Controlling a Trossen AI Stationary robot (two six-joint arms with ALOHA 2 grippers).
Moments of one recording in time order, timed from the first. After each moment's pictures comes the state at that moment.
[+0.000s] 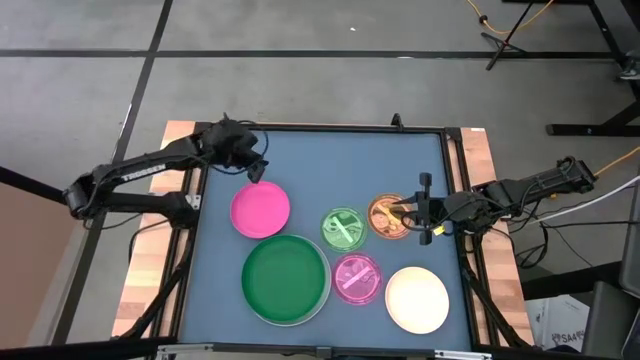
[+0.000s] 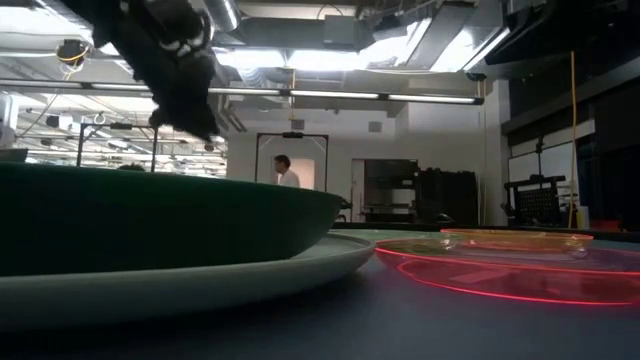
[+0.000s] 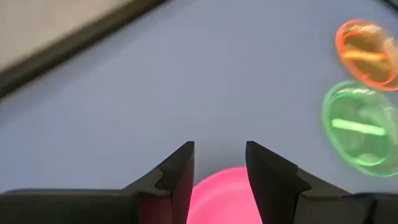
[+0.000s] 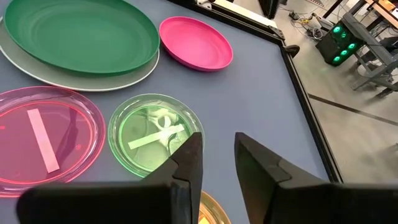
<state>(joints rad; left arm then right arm) 0.61 1.05 0.74 -0.50 0.09 -0.26 0.35 0.73 0.65 -0.44 0.43 -0.16</state>
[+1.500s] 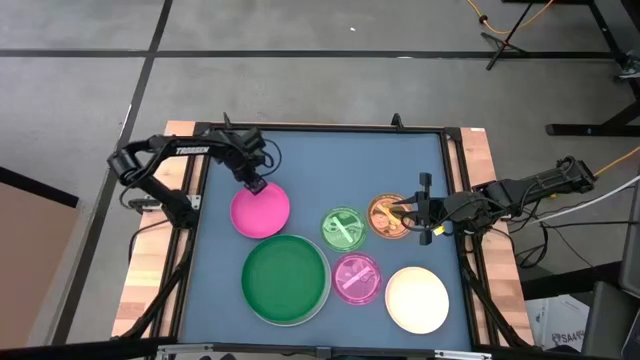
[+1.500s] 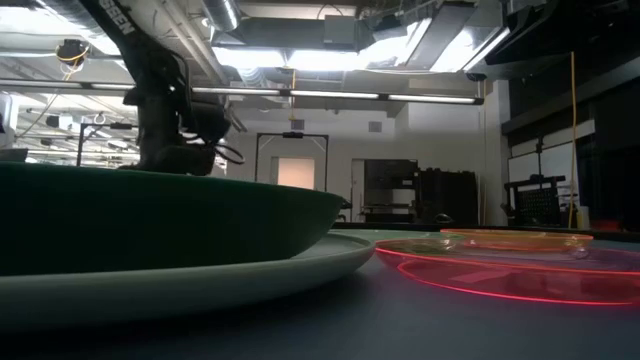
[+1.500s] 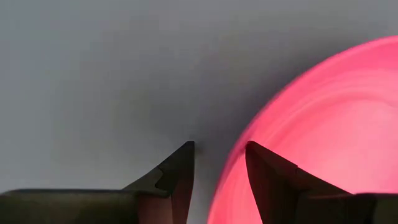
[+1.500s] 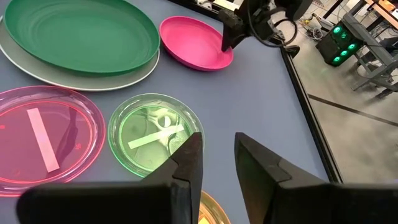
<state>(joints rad) 0.73 1.53 0.74 -0.67 0.19 -0.10 0.35 0.73 0.65 -0.44 0.43 -0.16</state>
